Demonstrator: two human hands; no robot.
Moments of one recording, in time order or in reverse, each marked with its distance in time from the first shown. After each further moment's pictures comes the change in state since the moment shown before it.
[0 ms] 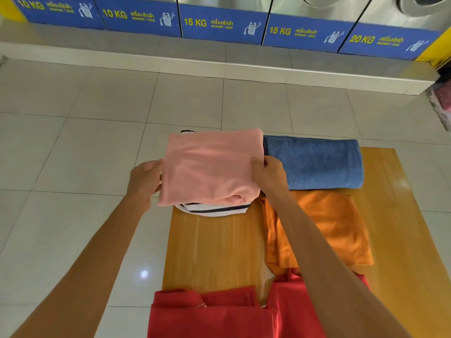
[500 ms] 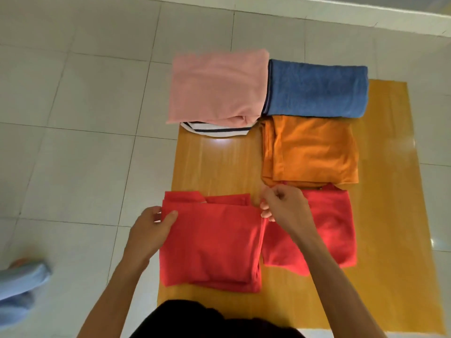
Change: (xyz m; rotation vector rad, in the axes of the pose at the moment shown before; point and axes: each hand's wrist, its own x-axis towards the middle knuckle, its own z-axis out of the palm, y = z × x) left_hand -0.240 -0.166 -0.063 0.438 -0.075 -0.222; right_hand -0.221 0.113 -0.065 -0.087 -0.231 0.157
